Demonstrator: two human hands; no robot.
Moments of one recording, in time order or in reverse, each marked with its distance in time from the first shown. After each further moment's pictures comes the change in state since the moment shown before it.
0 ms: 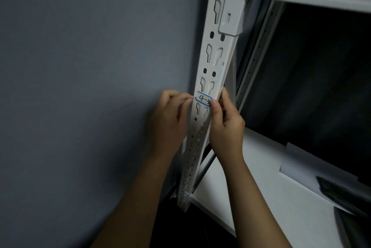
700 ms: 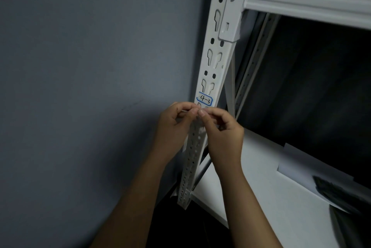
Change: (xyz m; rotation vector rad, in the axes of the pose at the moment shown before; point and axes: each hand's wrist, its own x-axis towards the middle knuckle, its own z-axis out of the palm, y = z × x) left_hand -0.015 0.023 -0.025 -0.607 -0.250 -0.344; right_hand -0.033 -0.041 -0.007 0.295 0.027 0.114
